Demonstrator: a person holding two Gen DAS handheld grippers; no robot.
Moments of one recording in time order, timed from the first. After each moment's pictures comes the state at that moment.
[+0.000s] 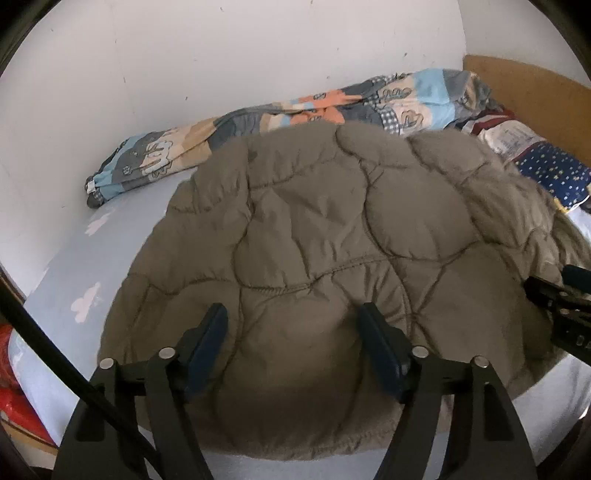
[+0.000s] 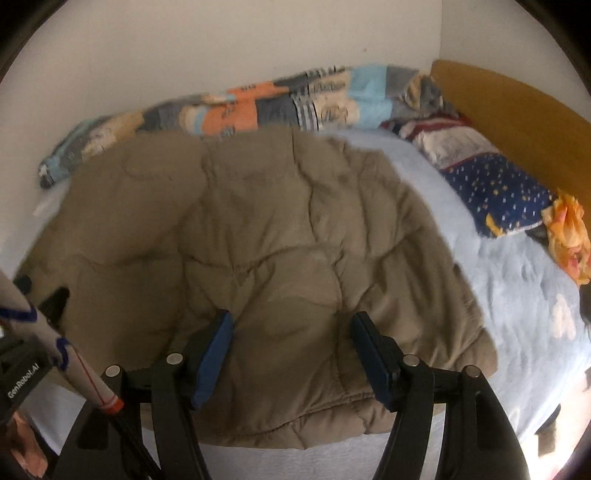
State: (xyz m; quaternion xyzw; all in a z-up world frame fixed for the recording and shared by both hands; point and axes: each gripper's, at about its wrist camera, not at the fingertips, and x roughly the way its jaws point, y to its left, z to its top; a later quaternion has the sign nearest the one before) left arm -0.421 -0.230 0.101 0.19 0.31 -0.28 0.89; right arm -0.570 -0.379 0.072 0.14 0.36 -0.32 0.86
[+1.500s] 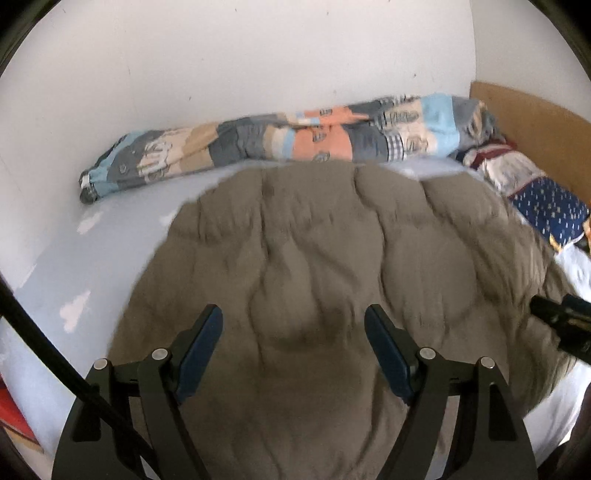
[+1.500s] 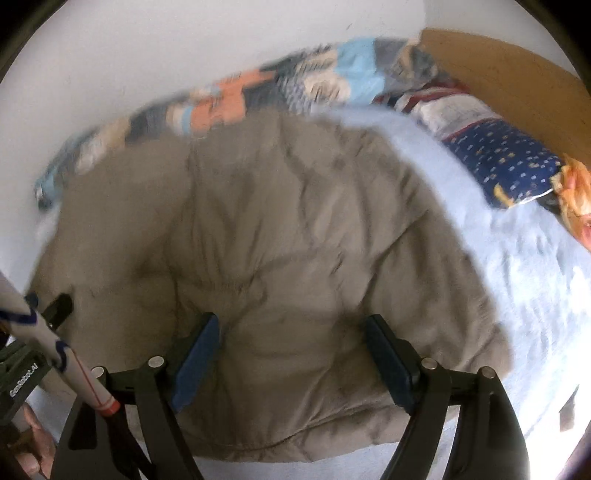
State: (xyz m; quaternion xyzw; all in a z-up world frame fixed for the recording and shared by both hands) left arm -0.384 -0.227 0.138 0.14 0.31 -0.30 0.89; right arm -0.570 -0.404 0.081 0.20 0.34 -0.32 0.86
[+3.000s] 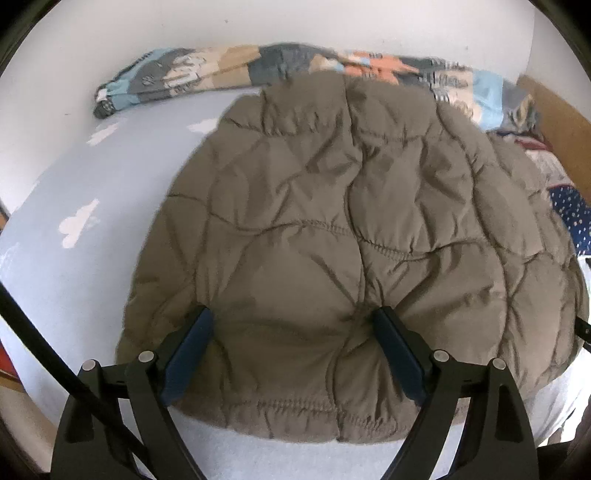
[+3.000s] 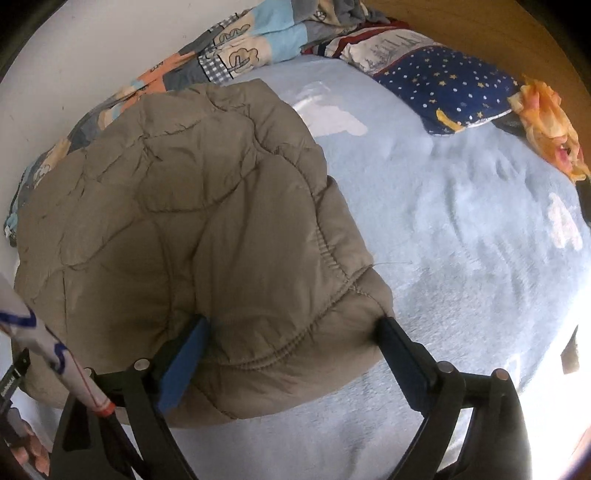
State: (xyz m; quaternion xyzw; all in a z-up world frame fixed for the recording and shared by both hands) left arm -0.361 -0.171 0.099 0.10 0.43 -0.25 0.86; right arm -0.625 -0.461 0.050 0.29 0.40 -0.37 0.79
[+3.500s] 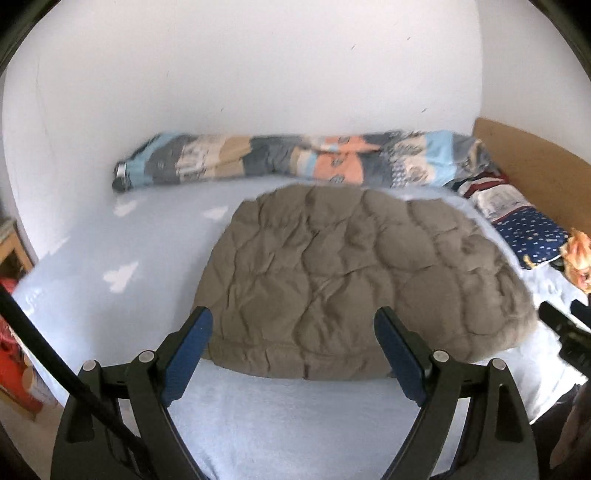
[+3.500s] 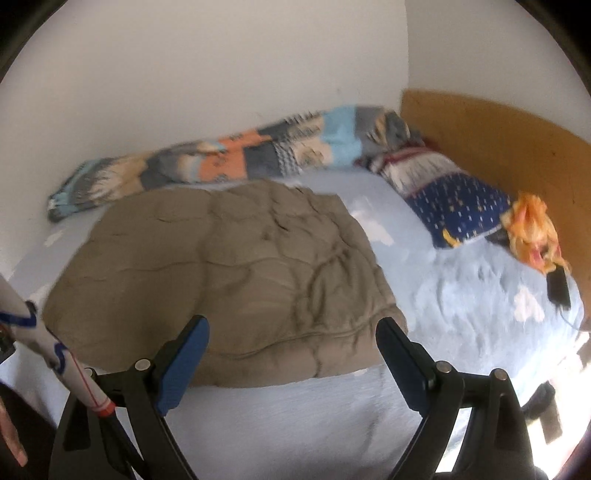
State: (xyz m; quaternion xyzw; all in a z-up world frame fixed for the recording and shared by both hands) left arm -0.483 -0.117 0.190 0.09 0.27 -0.30 0.91; right arm -0.655 -0.316 0.129 0.12 0.27 -0.35 0.89
